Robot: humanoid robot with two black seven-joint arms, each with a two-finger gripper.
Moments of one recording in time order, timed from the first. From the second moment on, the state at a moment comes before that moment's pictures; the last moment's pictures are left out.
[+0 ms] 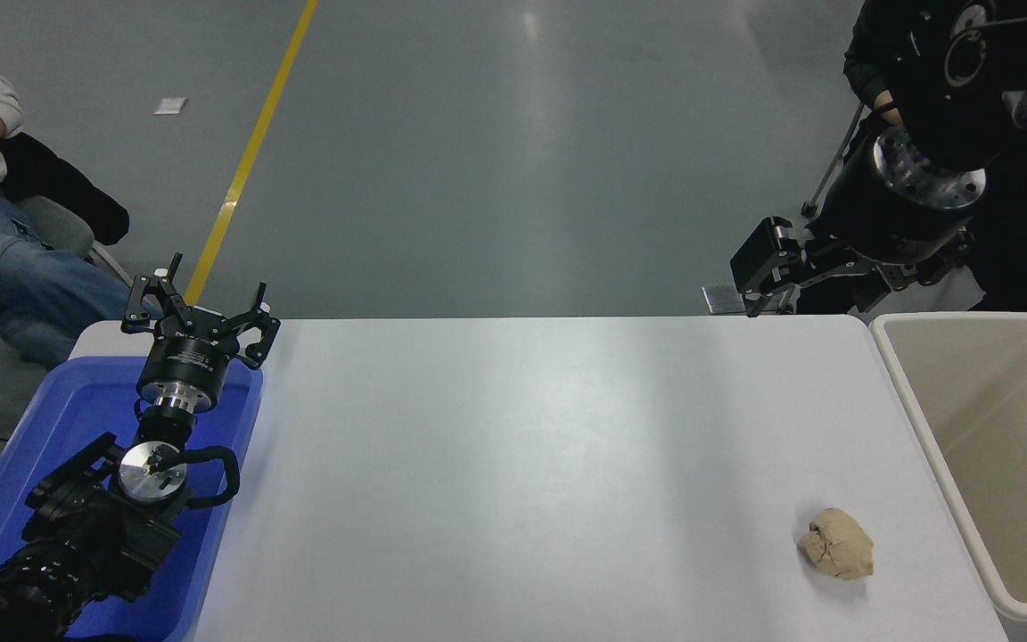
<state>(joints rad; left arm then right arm) -0.66 0.17 -0.94 -0.29 -0.24 -0.69 -0.32 2.36 -0.25 -1.29 1.40 -0.07 0.79 -0.09</state>
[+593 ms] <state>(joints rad) -0.66 0.17 -0.94 -0.29 -0.24 -0.69 -0.32 2.34 -0.25 -1.28 1.38 -0.07 0.79 -0.09</state>
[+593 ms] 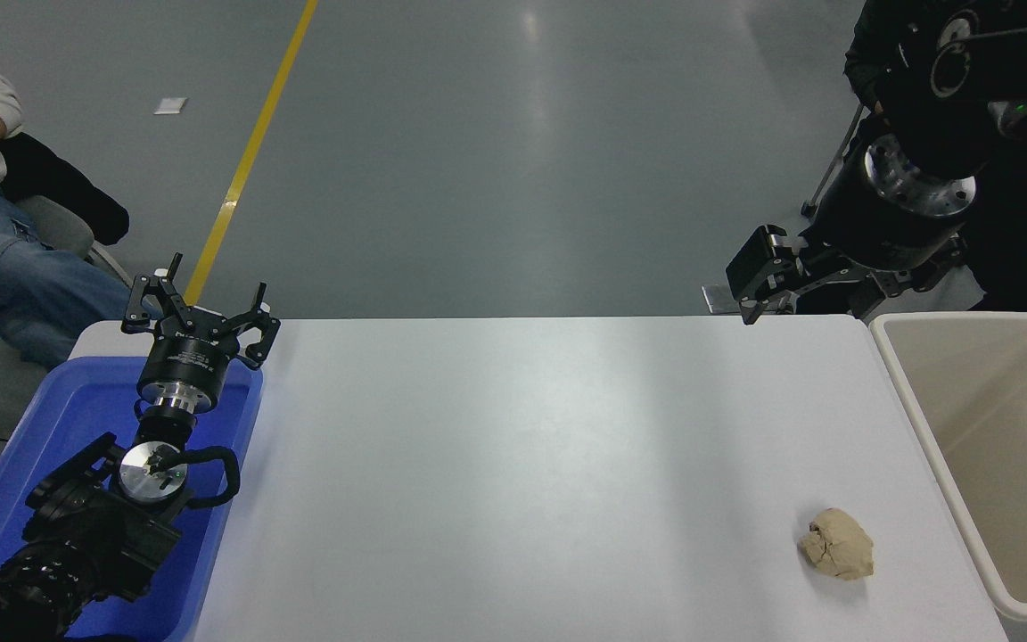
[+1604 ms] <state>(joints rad) -0.66 0.17 -0.94 -0.29 -0.24 -0.69 -0.32 2.13 -0.43 -1.25 1.07 -0.11 0.79 -0.09</state>
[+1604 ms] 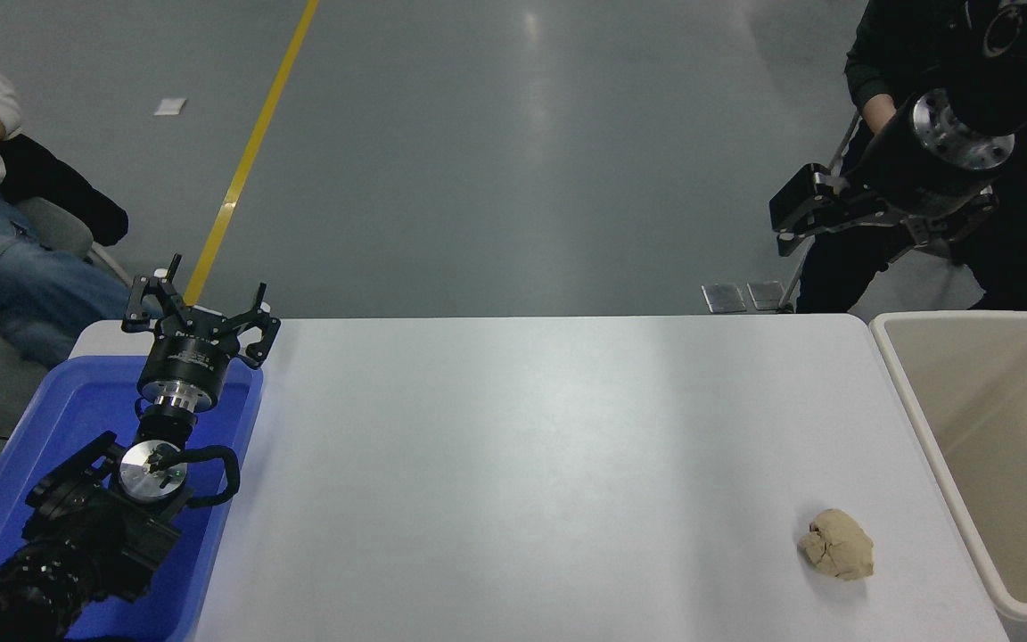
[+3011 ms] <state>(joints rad) -0.66 0.17 -0.93 -0.29 -0.24 -0.69 -0.32 1.82 -0.79 -1.22 1.28 -0.45 0.50 -0.09</state>
